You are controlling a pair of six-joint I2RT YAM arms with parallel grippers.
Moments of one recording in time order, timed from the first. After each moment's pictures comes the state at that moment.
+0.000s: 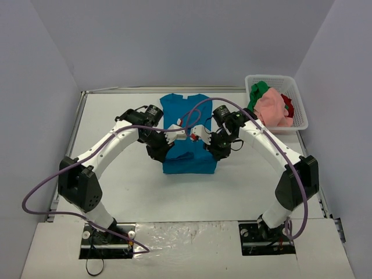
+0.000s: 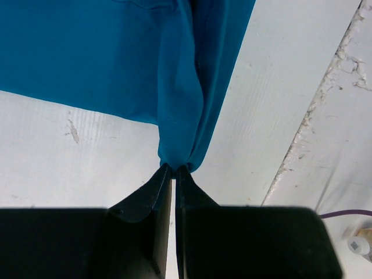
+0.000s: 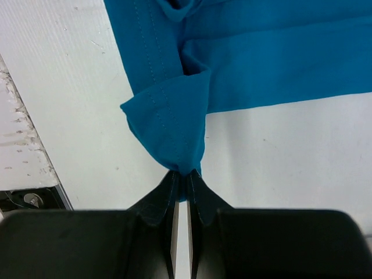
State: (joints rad) left arm -0.53 1.63 1.49 -1.16 0.49 0.61; right arm 0.52 1.62 1.43 -1.15 -0.36 -0.83
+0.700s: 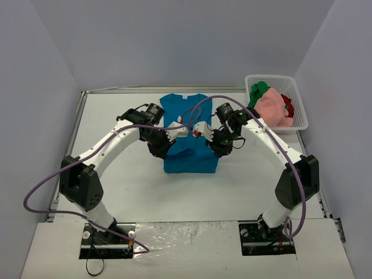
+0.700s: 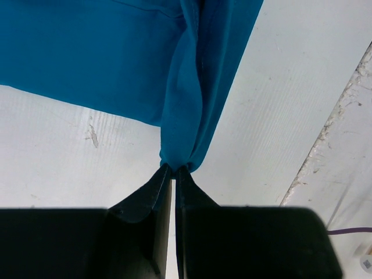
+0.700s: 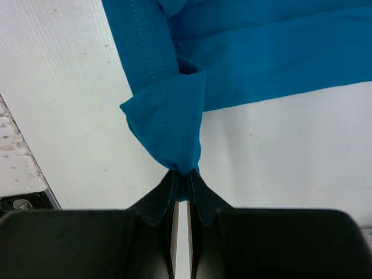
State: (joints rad) left arm -0.53 1.65 1.50 -1.10 0.45 0.59; right arm 0.48 1.63 1.43 -1.12 -0.36 -0.83
